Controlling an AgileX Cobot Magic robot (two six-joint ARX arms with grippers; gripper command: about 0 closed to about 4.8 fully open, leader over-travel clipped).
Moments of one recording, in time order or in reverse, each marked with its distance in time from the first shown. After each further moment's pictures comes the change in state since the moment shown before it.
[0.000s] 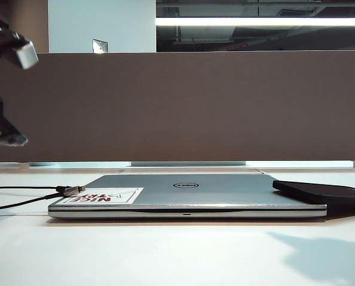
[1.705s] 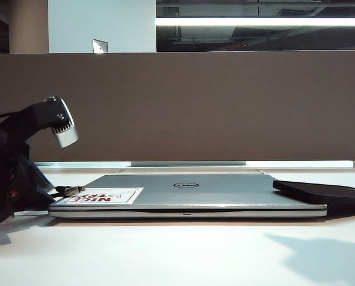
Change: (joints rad) left arm -0.101 0.402 0.000 0.250 0.000 0.264; right arm 0.000 0.000 0.000 0.001 -0.029 0.004
